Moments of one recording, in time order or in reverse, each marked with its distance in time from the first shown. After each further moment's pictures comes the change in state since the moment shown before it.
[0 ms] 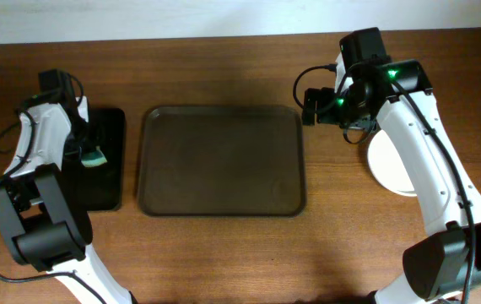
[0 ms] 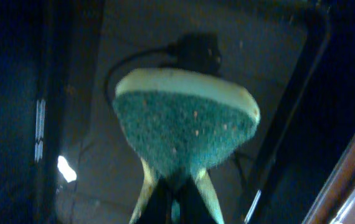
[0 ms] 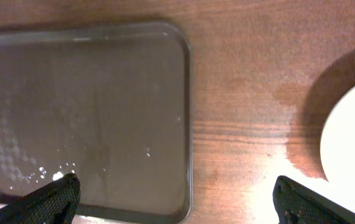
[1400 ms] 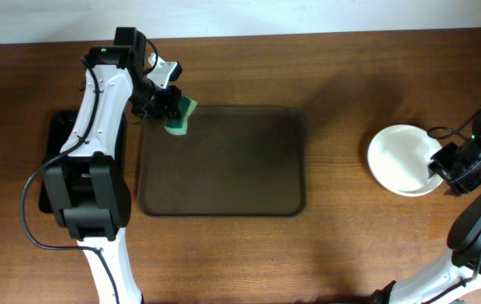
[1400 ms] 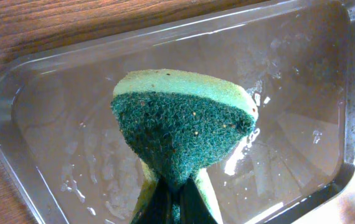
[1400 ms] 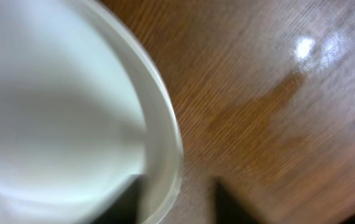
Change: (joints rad) left arm -0.325 0.162 0.441 -0.325 0.467 0.154; right arm -0.744 0.168 -0.285 0.035 0.147 0.143
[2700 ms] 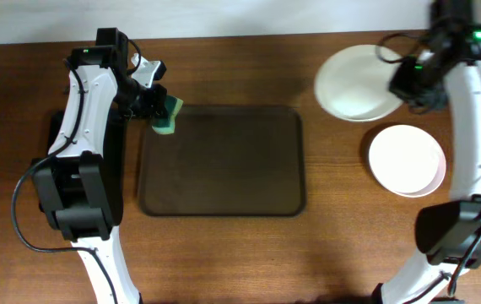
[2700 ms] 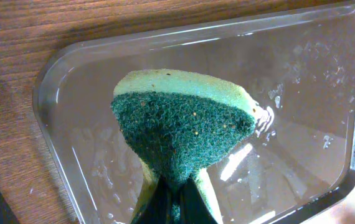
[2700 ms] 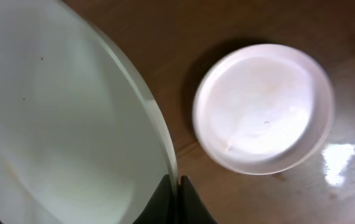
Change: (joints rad) left arm 0.068 0.000 0.000 -0.008 0.000 0.000; right arm 0.397 0.000 0.653 -0.287 -0.035 0.023
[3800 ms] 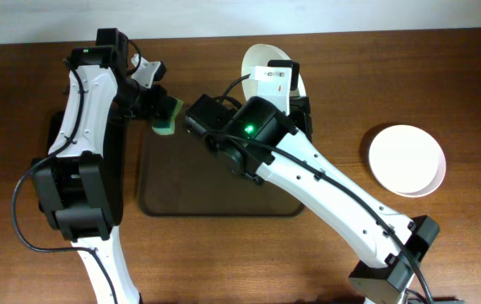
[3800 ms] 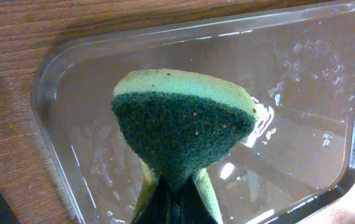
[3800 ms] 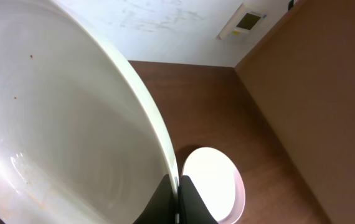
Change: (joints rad) left arm 0.000 0.000 0.000 -0.008 0.000 0.000; right arm 1.020 0.000 0.027 -0.251 1.156 0.529
